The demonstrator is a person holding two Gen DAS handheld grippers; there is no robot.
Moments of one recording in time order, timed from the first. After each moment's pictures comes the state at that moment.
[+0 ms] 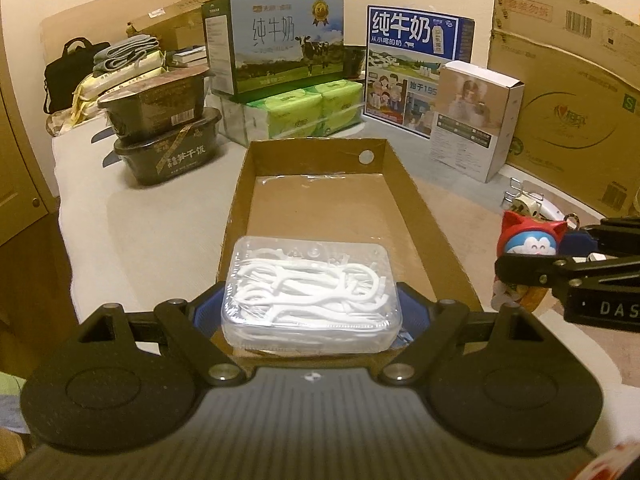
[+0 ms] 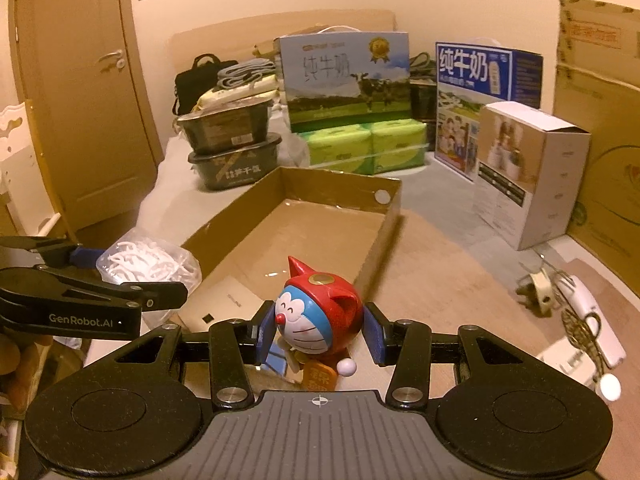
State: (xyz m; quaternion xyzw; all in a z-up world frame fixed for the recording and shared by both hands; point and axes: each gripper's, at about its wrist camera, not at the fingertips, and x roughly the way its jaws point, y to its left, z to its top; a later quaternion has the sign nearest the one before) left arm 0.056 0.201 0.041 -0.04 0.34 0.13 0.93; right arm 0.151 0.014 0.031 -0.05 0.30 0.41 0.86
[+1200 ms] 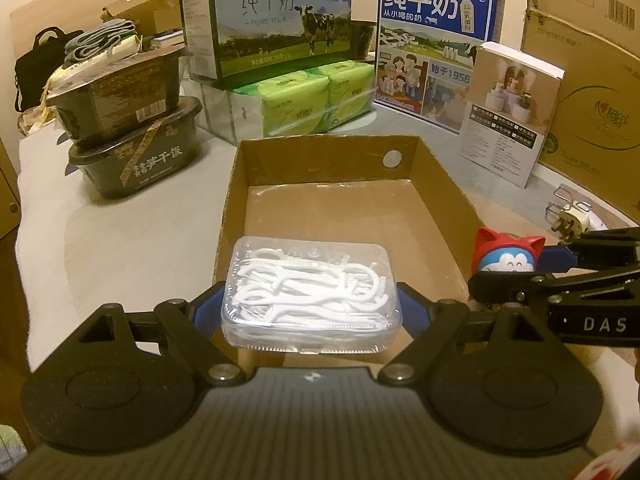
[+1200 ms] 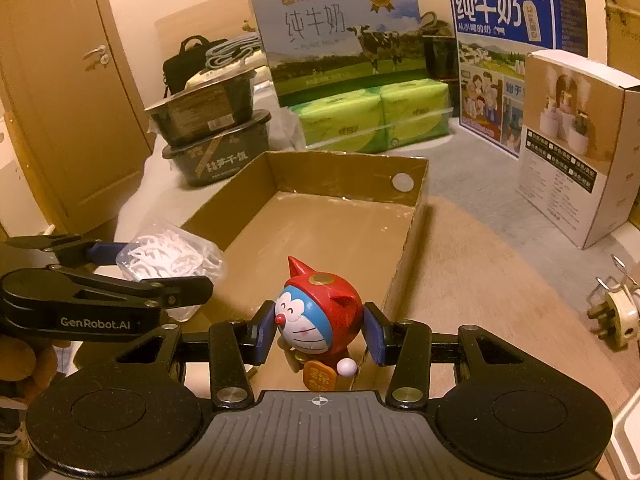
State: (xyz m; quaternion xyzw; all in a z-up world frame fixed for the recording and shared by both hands) left arm 0.157 0.255 0.002 -0.03 0.37 0.11 0.92; right arm 0.248 0.079 -0.011 -0.02 0.35 0.42 0.84
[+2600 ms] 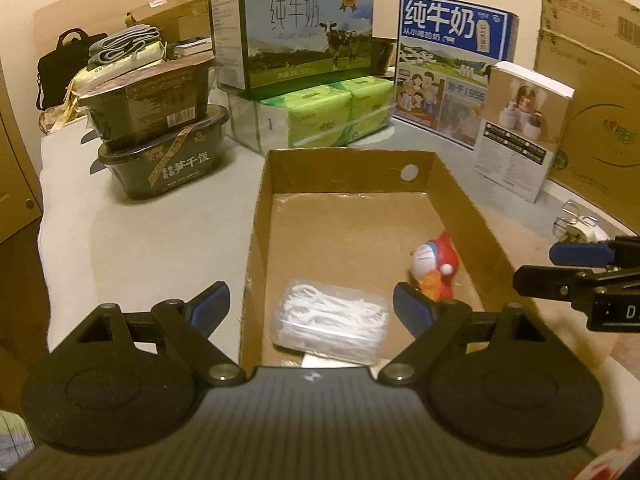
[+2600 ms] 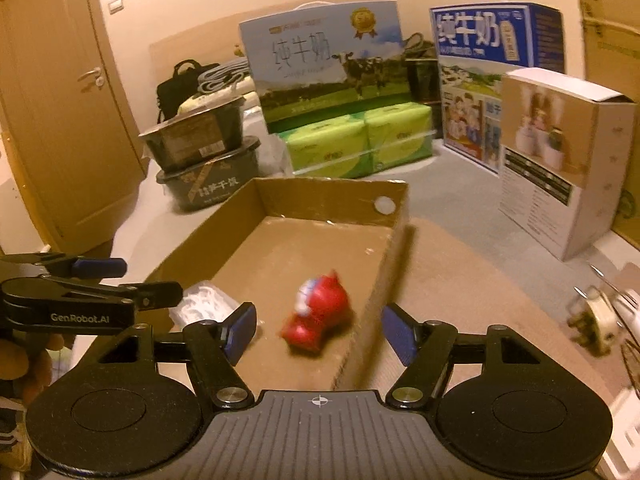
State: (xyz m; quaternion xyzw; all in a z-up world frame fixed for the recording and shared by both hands) left arm 0.131 0.257 0.014 -0.04 0.34 0.13 0.93; right arm 0.235 0.053 0.000 0.00 0.33 0.40 0.86
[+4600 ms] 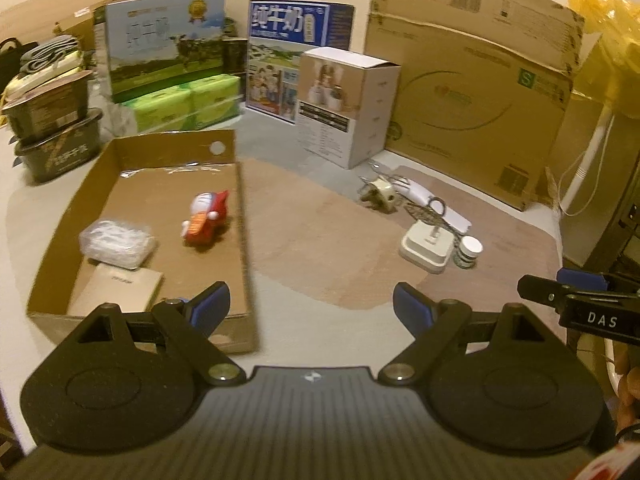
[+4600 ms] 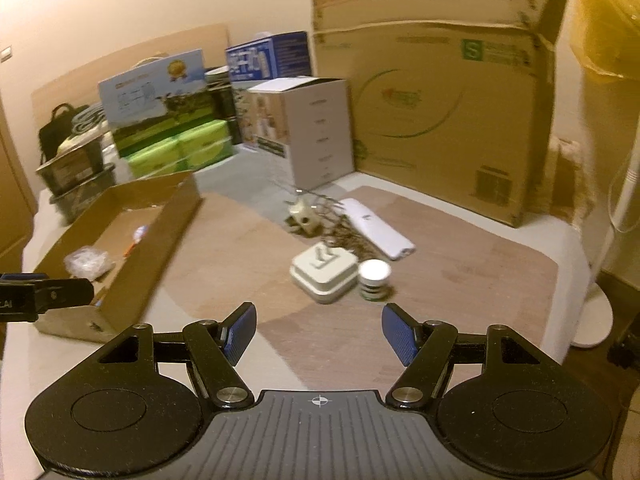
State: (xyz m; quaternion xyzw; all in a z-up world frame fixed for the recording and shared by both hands) left arm 0.070 0.046 0.041 -0.06 0.35 0.03 0.94; right arm 0.131 -0.195 0.014 0.03 0.32 0.19 0.93
